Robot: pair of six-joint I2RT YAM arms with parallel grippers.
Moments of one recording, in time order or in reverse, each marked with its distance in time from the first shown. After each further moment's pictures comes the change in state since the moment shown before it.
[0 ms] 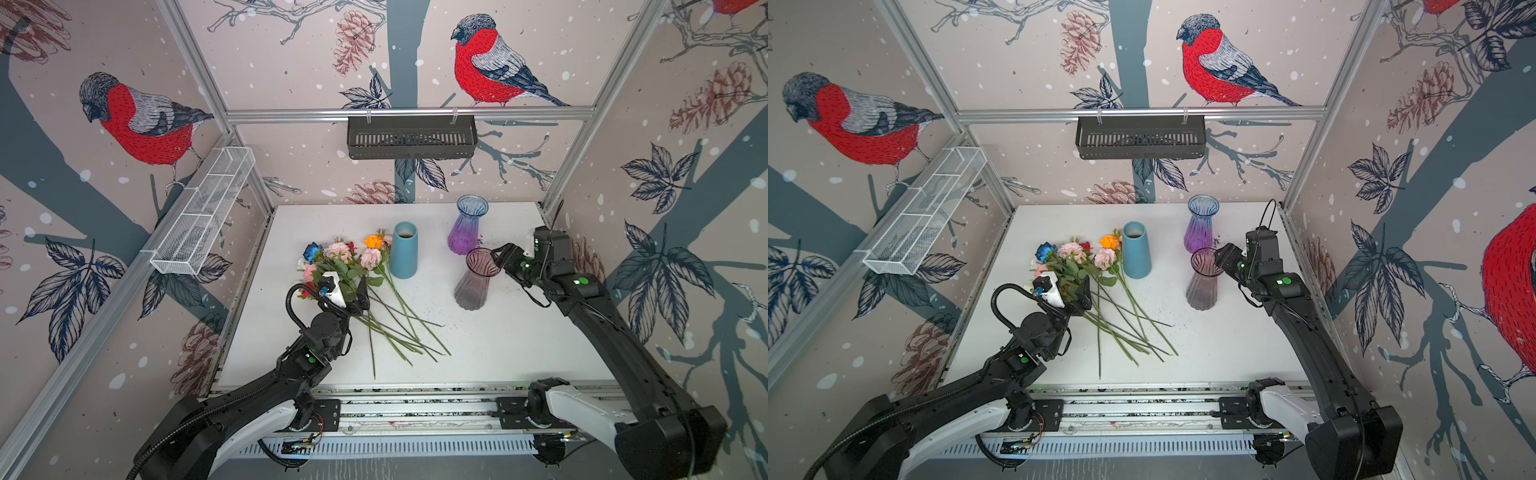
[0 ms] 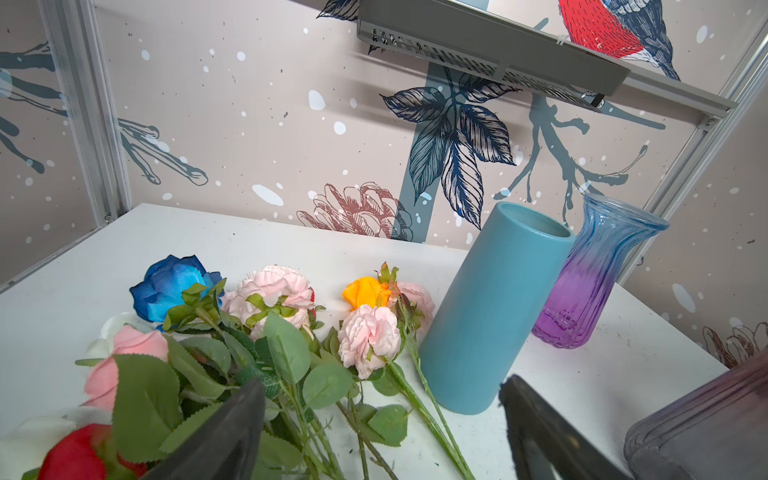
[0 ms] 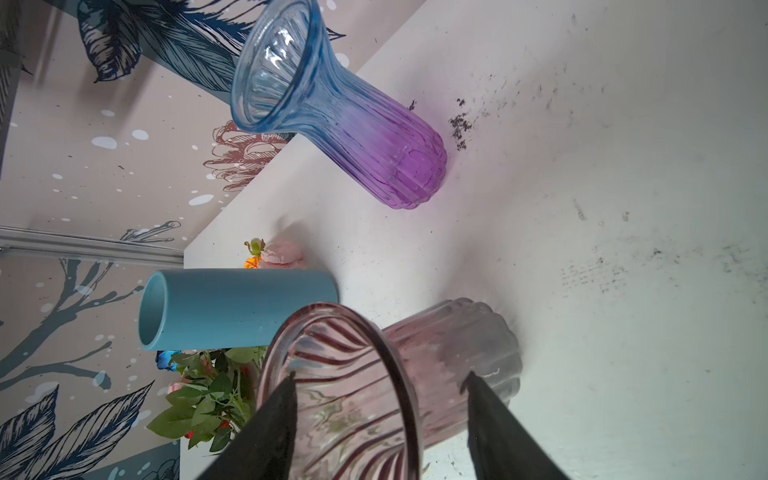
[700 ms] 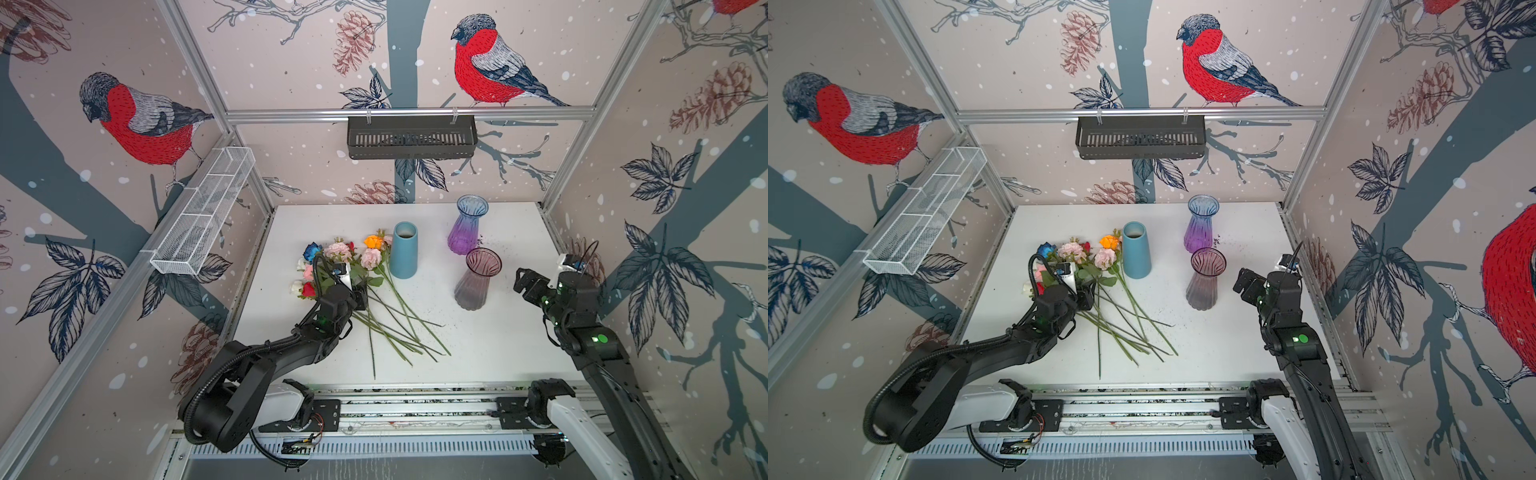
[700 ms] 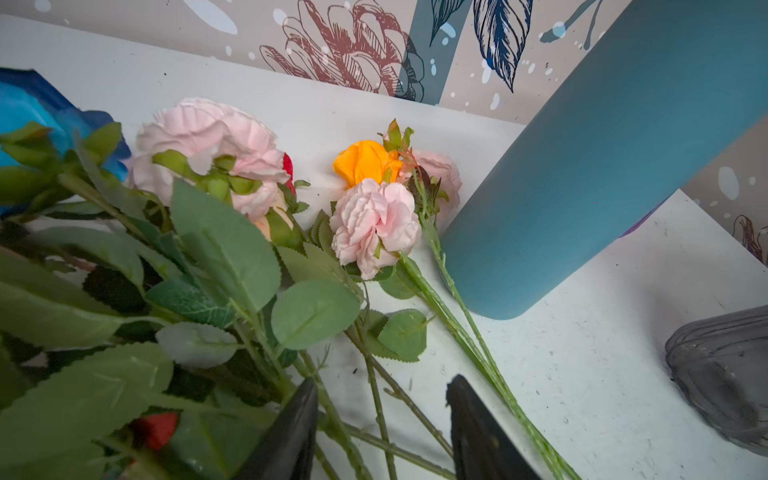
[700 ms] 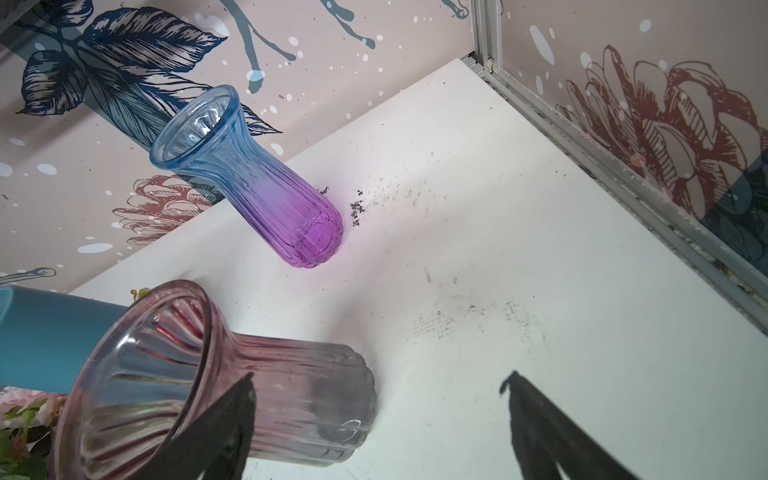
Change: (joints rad) left arm 0.229 0.422 0.142 -0.098 0.401 -0.142; right arm -0.091 -0.411 -0.353 0.089 0.238 -0.245
